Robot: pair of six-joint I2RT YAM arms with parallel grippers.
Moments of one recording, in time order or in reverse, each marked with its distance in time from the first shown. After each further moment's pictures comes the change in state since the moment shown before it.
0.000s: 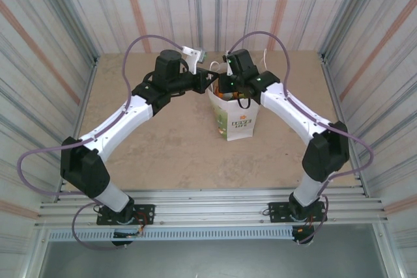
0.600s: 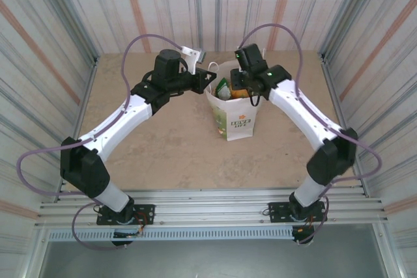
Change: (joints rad) left arm 0.008 0.000 0.007 -0.034 -0.010 0.039; right arm -0.029 -0.115 0.046 -0.178 0.175 -0.067
